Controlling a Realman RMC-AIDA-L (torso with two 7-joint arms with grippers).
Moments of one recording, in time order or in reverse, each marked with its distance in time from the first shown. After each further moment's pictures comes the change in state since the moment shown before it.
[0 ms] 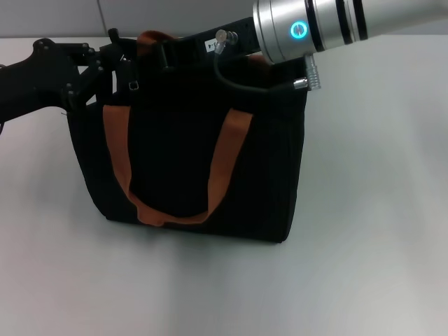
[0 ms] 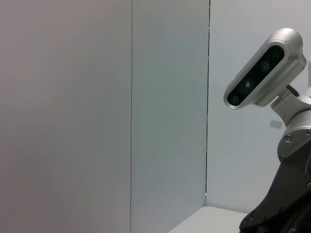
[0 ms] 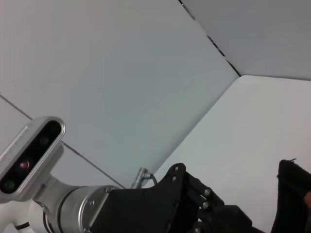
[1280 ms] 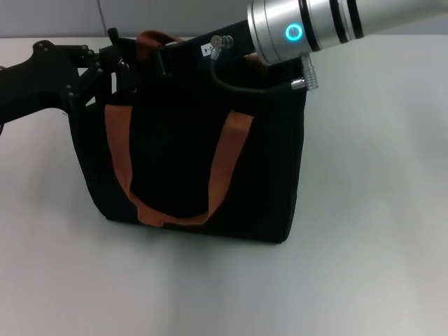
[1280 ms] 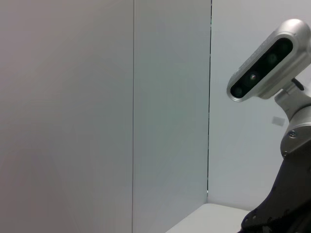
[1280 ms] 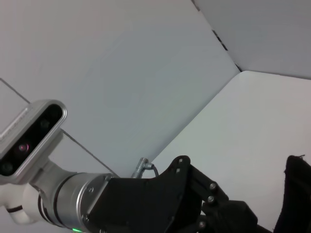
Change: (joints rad) left arm 0.001 0.000 0.001 -0.002 0.004 -0.007 0.002; right arm 0.006 -0.001 -0.037 -0.027 -0.017 0.010 -0.012
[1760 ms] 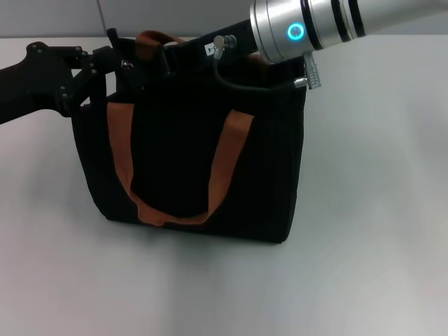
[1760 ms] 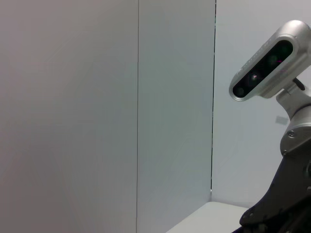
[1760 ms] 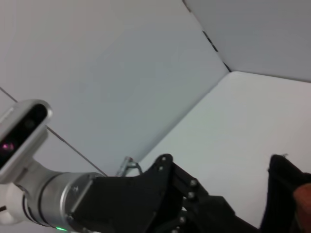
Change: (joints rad) left arm 0.010 0.007 -0.003 0.000 -0.003 0.000 0.002; right arm -0.004 -0.002 0.000 -0.011 -0.034 0.016 0.017
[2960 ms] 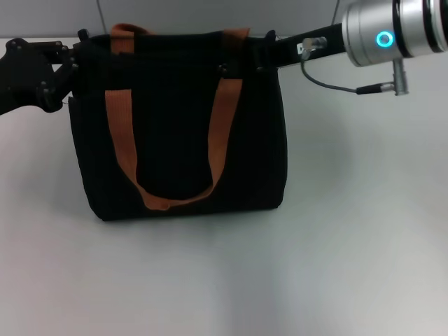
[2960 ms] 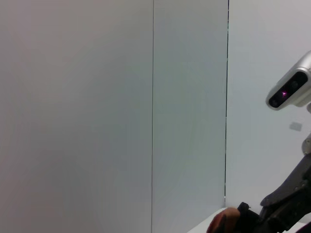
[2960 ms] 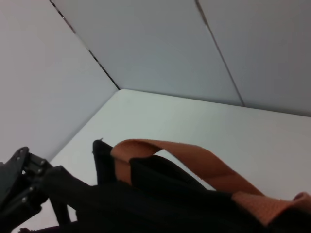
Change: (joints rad) left arm 0.021 0.012 -0.026 0.006 -0.018 0.005 -0.002; right arm -0.307 0.004 0.010 -0.462 -0.290 0.002 0.264
